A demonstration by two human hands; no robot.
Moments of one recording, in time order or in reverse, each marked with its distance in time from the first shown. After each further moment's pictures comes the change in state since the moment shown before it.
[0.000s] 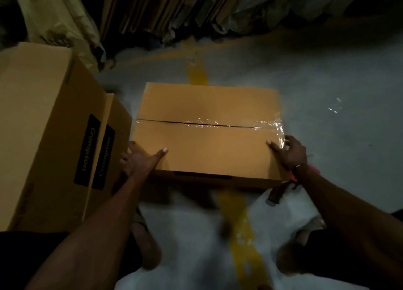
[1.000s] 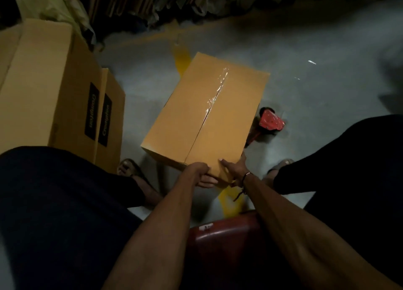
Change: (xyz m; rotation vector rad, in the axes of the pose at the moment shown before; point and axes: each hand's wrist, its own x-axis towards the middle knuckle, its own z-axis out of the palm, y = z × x) left_hand -0.274 -0.017 0.061 -0.333 -1.036 -0.310; right_hand -0.231 0.080 0.068 0.372 -0.225 0.327
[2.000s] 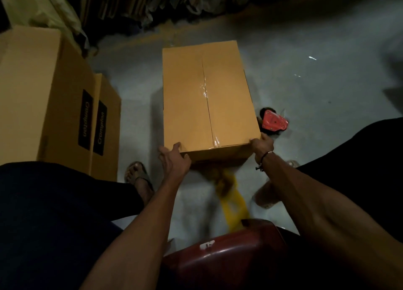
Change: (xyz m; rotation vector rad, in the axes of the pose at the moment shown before) left_hand 0.021 0.013 -0.057 0.528 0.758 0.570; right_hand 0.064 -0.069 -0.061 0.139 0.299 0.022
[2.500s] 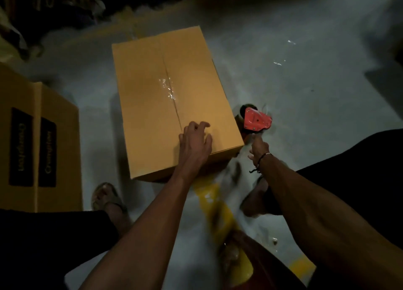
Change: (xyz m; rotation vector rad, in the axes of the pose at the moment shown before) left_hand 0.051 0.142 0.068 0.066 -0.003 0.607; right_hand 0.086 0.006 -0.026 0.263 0.060 0.325
